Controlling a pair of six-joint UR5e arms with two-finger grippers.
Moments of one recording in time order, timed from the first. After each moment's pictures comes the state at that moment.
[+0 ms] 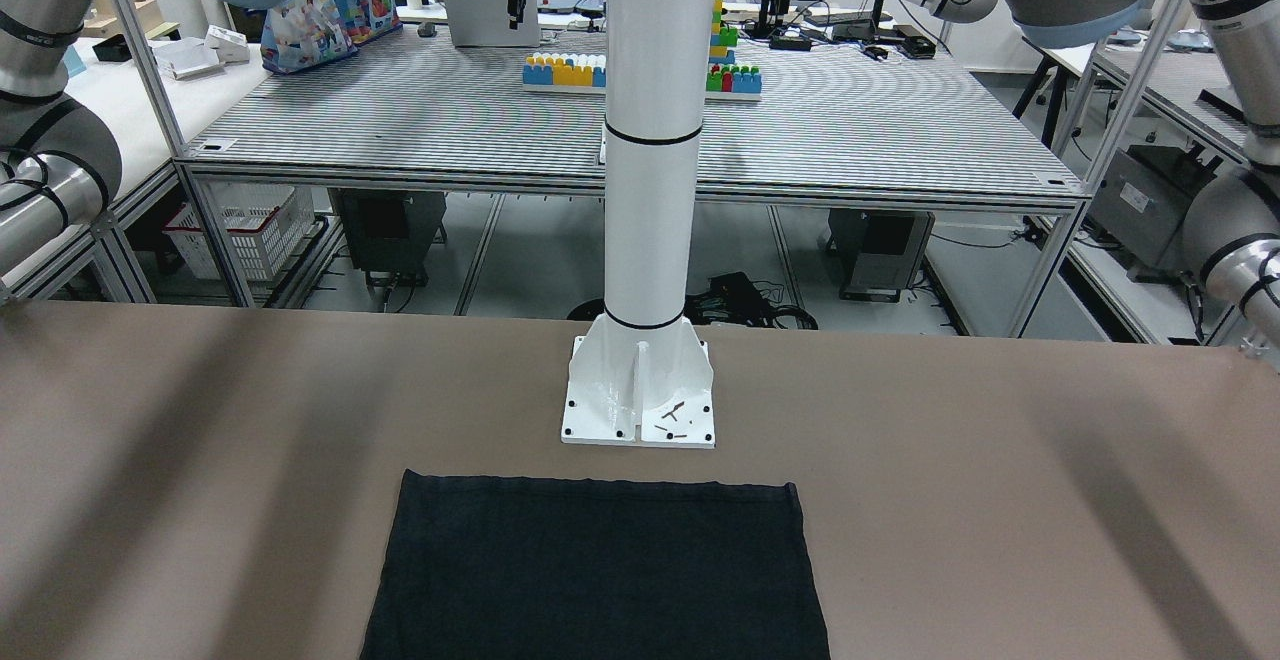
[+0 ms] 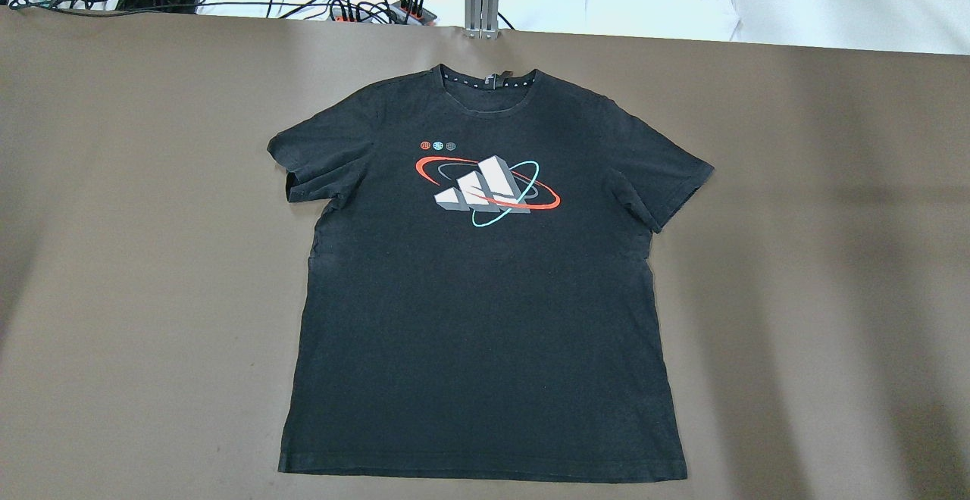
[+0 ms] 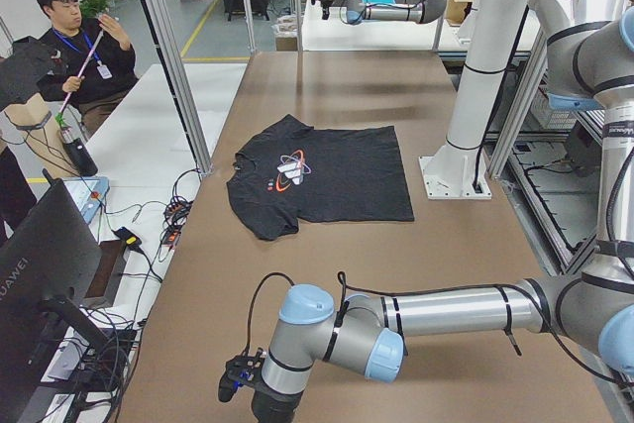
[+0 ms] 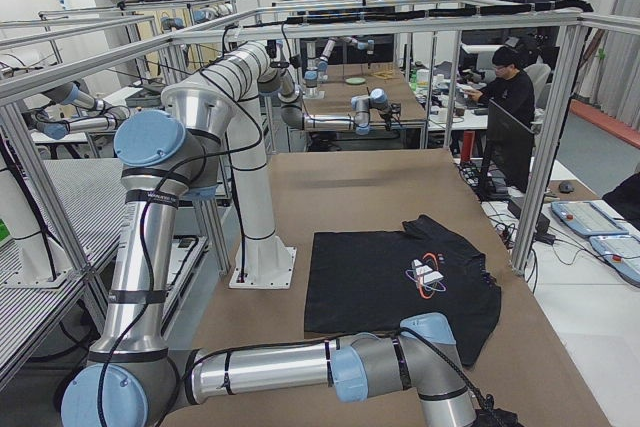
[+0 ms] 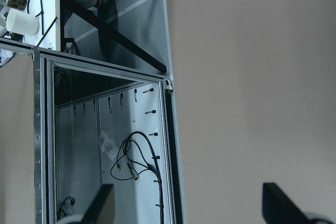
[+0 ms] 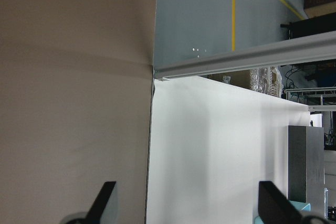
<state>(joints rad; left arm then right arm) -1.60 -1.68 -1.39 -1.99 -1.70 0.02 1.60 -1.57 1.71 -1.46 1.59 -0.03</state>
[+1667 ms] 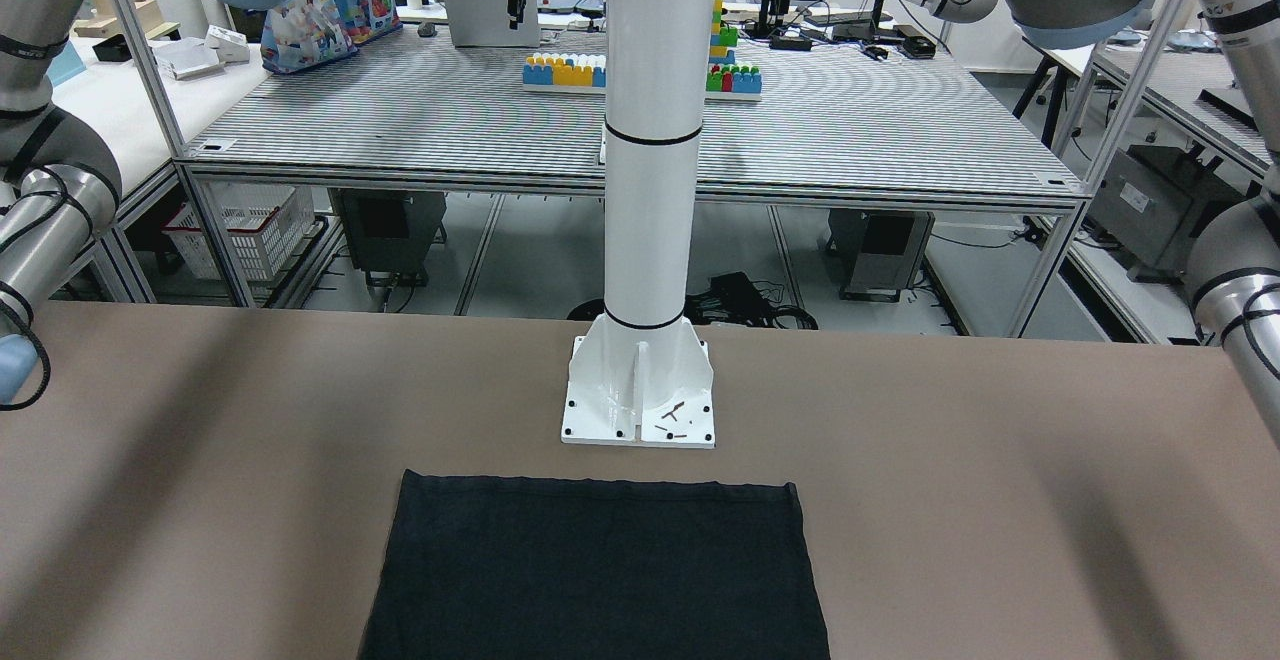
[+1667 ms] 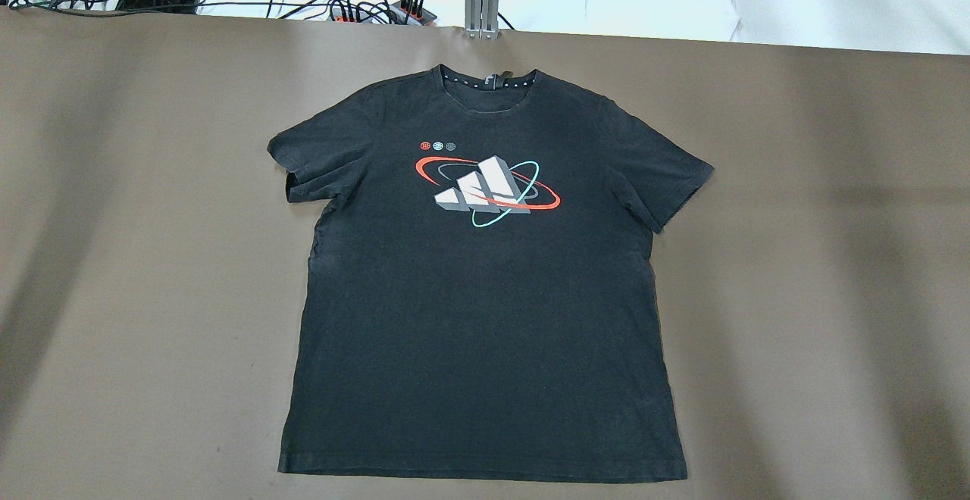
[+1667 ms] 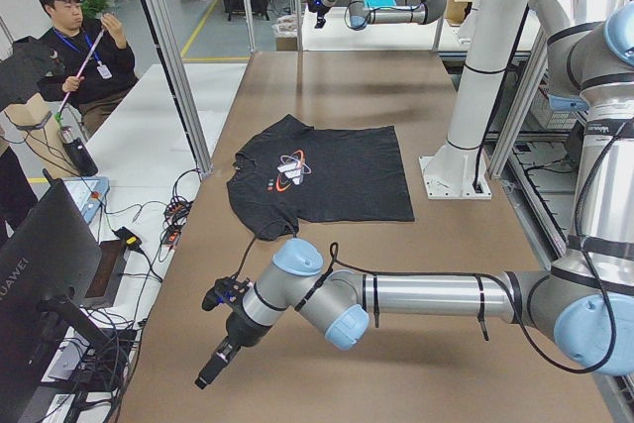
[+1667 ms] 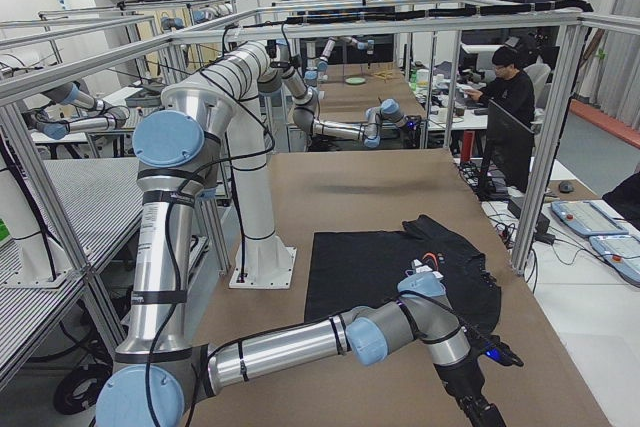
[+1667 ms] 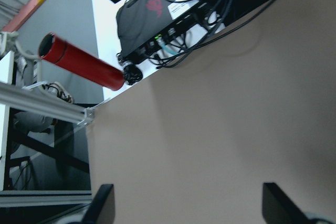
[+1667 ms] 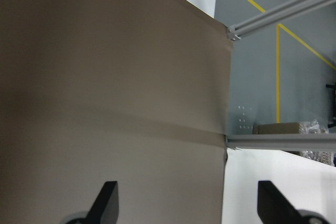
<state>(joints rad) -1.40 -1.82 -1.34 -2.28 -1.77 -0.04 1.41 -1.52 1.79 -1.36 1.68 0.11</state>
